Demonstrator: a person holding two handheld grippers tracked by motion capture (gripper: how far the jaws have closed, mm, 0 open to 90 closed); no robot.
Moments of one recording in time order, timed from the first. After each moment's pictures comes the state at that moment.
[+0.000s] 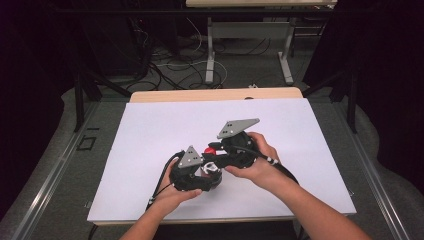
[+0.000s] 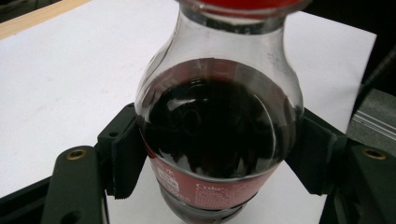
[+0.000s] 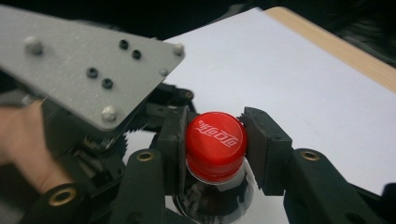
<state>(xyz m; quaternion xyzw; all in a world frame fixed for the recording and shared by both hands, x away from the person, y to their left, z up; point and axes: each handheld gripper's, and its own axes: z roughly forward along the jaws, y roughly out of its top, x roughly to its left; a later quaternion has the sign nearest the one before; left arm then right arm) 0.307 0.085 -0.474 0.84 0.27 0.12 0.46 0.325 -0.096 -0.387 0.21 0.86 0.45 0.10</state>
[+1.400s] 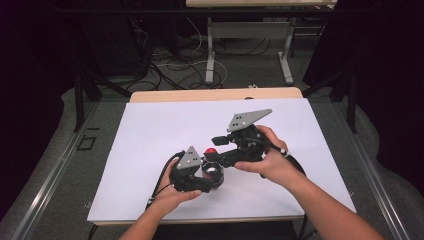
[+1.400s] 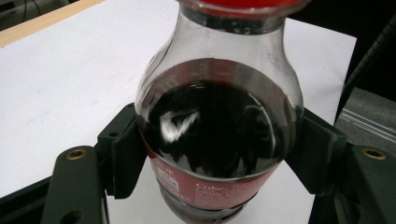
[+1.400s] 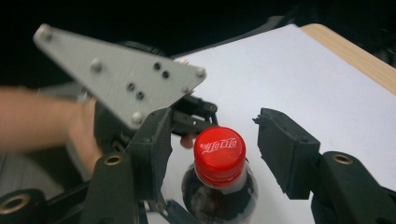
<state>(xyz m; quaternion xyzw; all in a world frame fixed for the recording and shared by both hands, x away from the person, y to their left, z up) 0.304 0.085 -0.471 0.84 0.25 0.11 0.47 0.320 -0.112 -0.370 0.23 0.84 0.49 0.07</state>
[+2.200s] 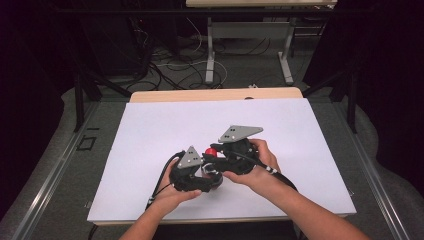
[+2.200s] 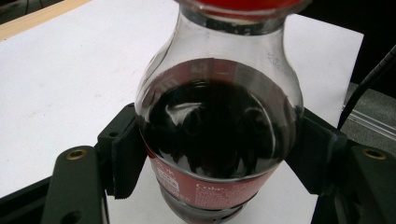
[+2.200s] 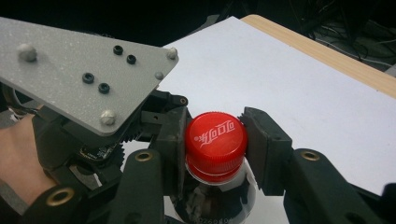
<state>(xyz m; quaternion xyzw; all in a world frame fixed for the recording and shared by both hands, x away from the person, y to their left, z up) 0.306 0.085 -0.473 0.84 0.26 0.11 0.46 0.304 -0.093 -0.392 0.29 0.82 0.47 0.15</state>
